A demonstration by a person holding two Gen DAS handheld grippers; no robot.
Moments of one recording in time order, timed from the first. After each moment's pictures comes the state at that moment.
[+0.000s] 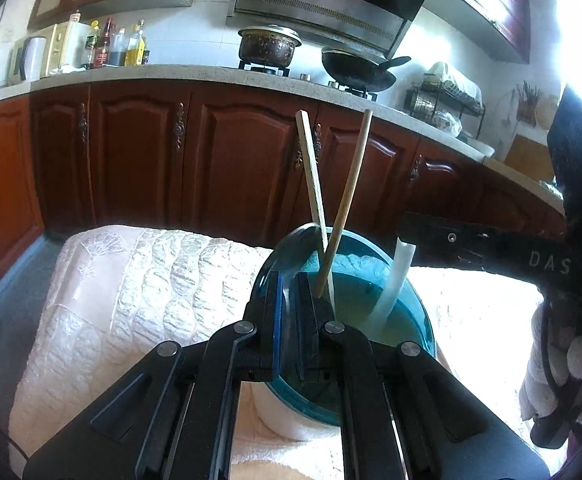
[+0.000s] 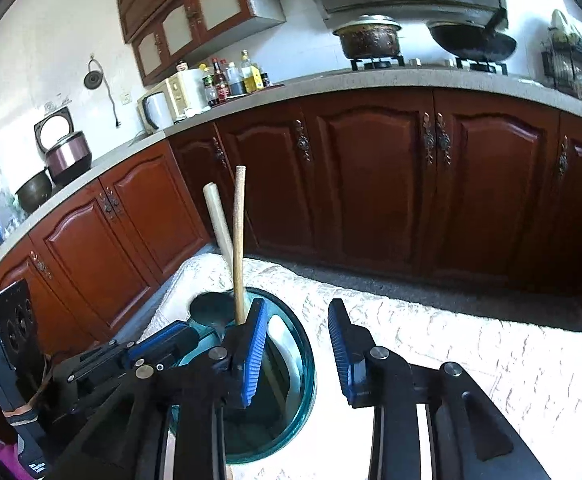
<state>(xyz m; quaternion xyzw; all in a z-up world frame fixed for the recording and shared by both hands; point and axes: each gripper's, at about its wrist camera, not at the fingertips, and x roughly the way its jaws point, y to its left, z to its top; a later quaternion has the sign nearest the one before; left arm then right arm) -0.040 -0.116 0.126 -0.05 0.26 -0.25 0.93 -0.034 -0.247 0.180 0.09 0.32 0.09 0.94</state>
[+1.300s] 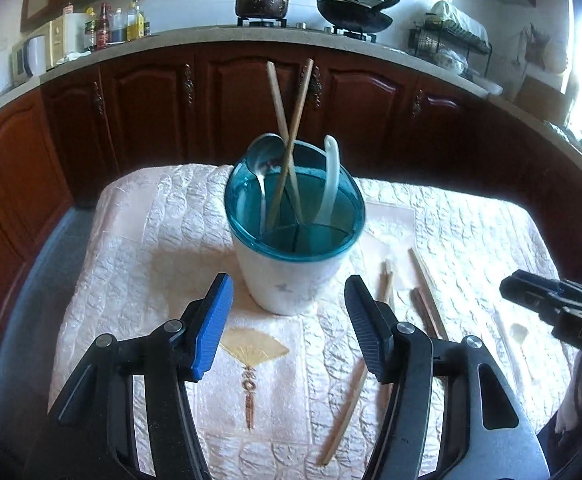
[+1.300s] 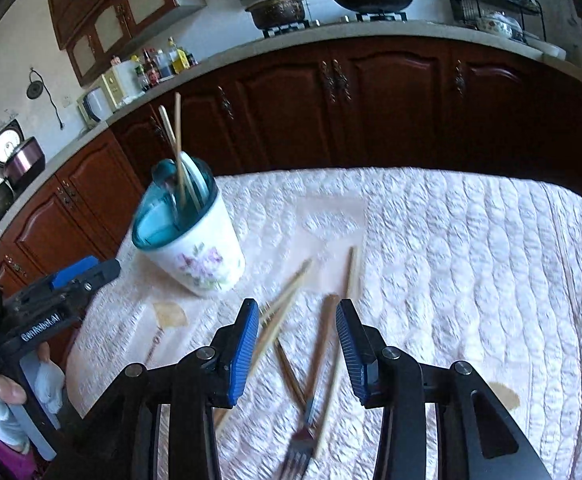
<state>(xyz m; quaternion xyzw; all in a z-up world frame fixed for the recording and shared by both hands) -0.132 -0.126 0.145 0.03 0.36 -0.21 0.91 -0.207 -0.306 0.158 0.13 0.40 -0.02 0.91</state>
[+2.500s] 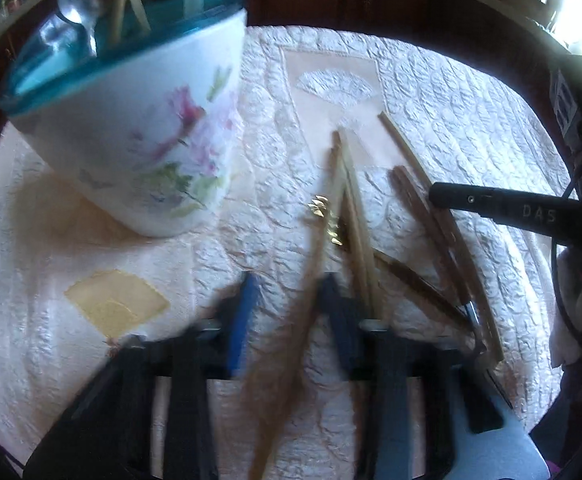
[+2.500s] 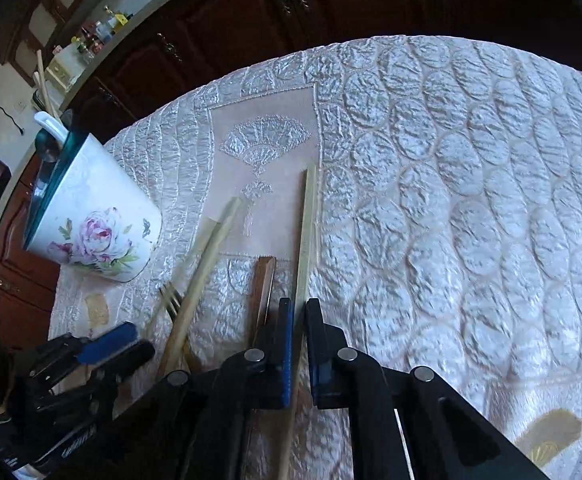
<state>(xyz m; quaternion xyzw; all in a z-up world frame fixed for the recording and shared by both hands) -0.112 -0.213 0.041 0.12 0.50 -0.28 0.81 -0.133 -0.352 0.056 0.21 0.51 -0.02 0.83</state>
